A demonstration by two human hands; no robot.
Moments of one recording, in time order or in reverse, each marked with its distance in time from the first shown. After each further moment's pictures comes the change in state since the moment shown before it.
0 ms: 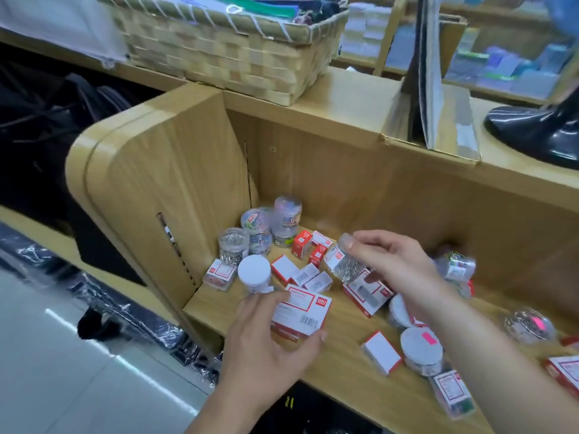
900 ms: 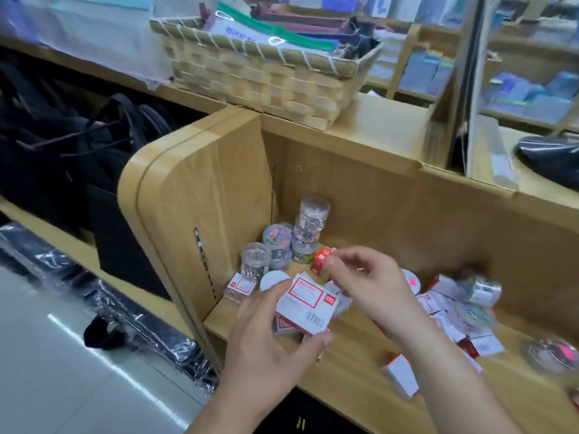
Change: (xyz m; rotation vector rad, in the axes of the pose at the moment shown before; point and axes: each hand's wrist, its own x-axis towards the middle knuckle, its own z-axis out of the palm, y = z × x) left_hand 0.020 -0.003 -0.041 -0.108 0.013 -0.053; right_hand -0.007 -0.021 0.075 -0.096 -0.017 -0.173
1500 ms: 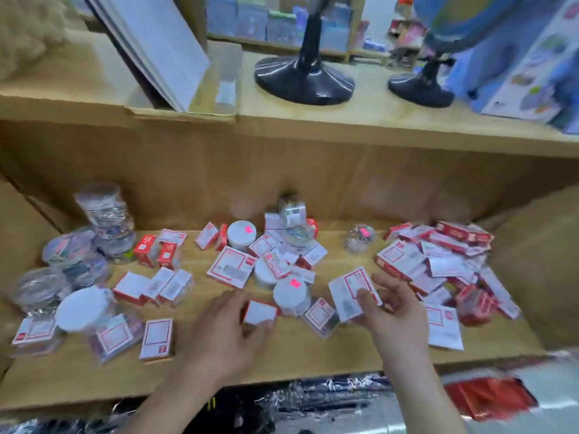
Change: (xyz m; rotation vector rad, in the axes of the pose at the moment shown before) left_hand -0.012 0.019 0.151 0.323 -0.713 0.219; right_hand -0.174 0.127 -0.151 0.264 0.959 0.323
